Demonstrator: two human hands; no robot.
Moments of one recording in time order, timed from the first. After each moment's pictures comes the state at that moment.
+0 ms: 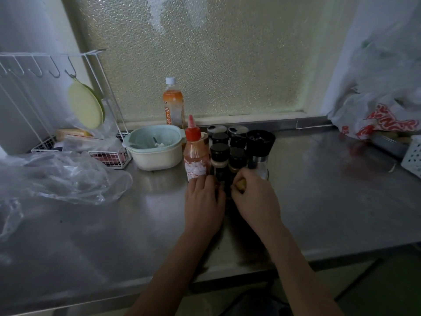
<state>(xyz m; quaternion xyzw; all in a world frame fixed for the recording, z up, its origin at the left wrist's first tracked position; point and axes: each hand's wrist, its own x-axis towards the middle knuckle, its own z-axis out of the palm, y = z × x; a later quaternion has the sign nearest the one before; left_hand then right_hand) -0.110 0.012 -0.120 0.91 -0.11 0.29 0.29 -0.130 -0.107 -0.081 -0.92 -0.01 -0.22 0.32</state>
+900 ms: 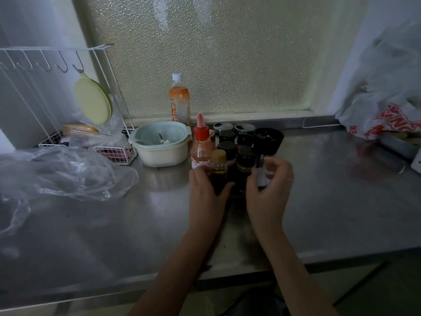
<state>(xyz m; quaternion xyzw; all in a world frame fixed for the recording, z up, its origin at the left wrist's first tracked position) -0.116 0.013 -0.110 0.83 -0.06 0.28 0.47 -0.128 -0.098 -0.090 -0.74 -0.02 -0.49 0.46</state>
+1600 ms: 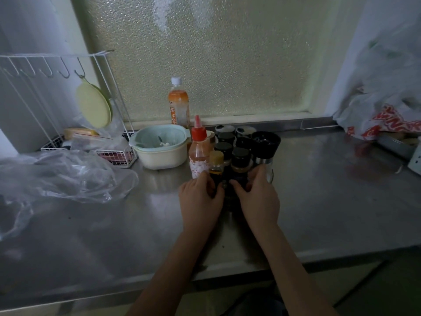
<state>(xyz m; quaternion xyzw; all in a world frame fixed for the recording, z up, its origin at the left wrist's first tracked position) -0.117 0.024 -0.105 0.87 -0.06 0.34 0.36 -0.116 -0.101 -0.101 -0.89 0.08 -0.27 0.37</state>
